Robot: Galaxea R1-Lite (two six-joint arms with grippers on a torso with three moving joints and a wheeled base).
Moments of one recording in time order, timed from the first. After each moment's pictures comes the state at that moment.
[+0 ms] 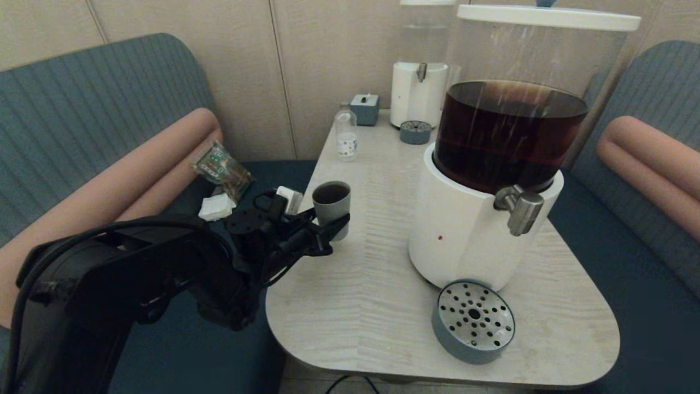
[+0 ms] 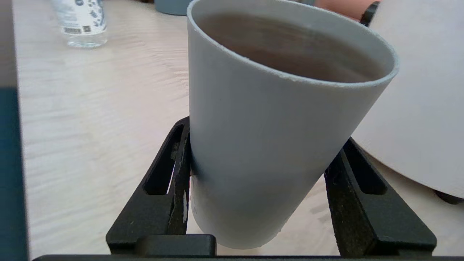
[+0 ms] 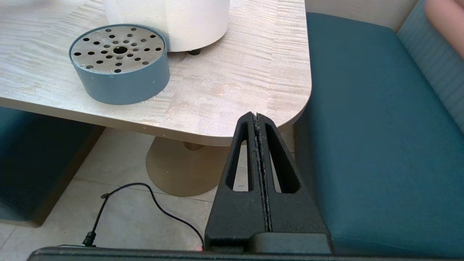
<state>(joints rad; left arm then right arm) -0.32 2.38 -1.03 -1.52 -0.37 -0.09 0.00 0.00 -0.01 0.03 0.03 -0.06</state>
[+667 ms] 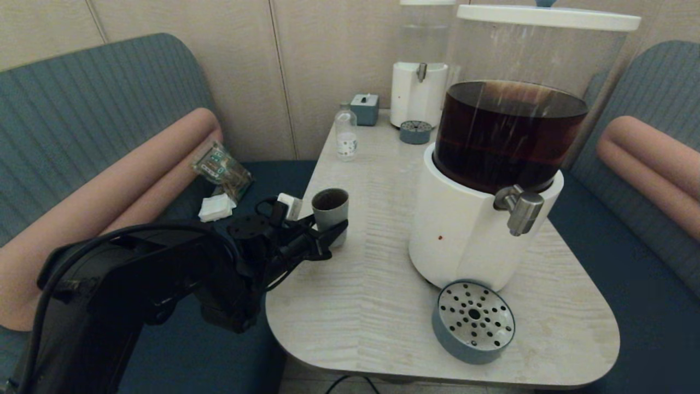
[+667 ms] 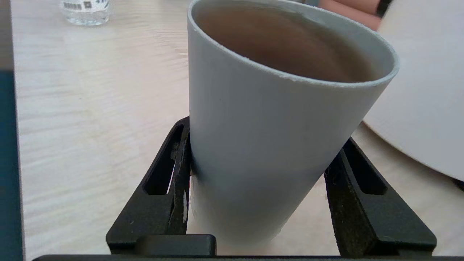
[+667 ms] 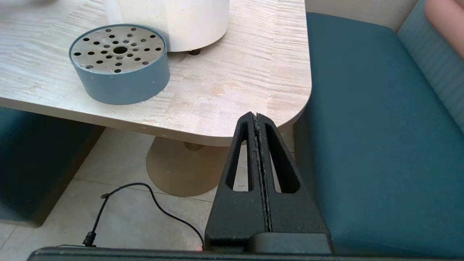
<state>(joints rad) -0.31 2.44 -1.06 -1.52 -0.37 -0.10 0.00 0.00 -0.01 0.03 0.03 -0.06</state>
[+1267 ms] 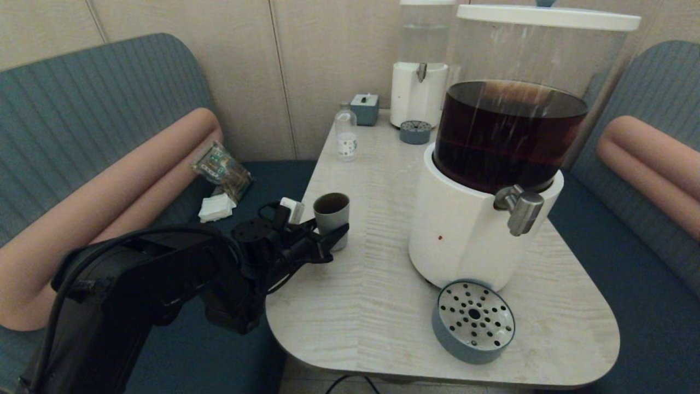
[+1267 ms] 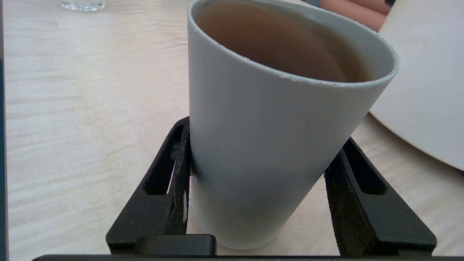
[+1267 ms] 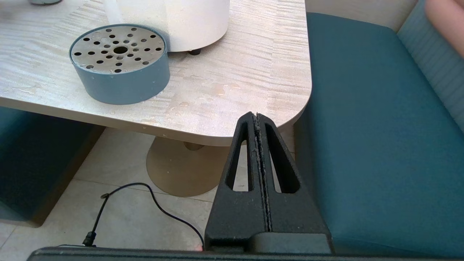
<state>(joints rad) -0.31 2.47 -1.08 -1.52 -0.37 -0.11 0.00 0.00 -0.01 0.03 0.03 -0.06</state>
